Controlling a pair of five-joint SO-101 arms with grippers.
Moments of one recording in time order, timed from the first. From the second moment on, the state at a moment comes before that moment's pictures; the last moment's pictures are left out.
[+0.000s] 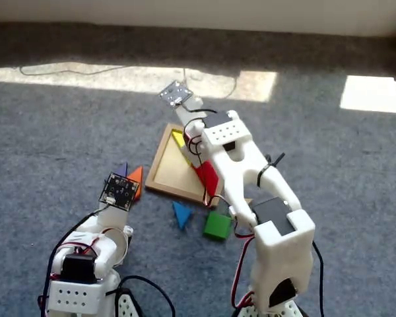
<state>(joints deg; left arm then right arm) -0.9 -102.4 96.0 75.5 -8.9 -28.8 20.8 1.4 55.3 25.1</state>
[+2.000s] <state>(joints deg) -0.9 -102.4 96.0 75.5 -8.9 -42.8 -28.5 56.3 61.5 24.8</state>
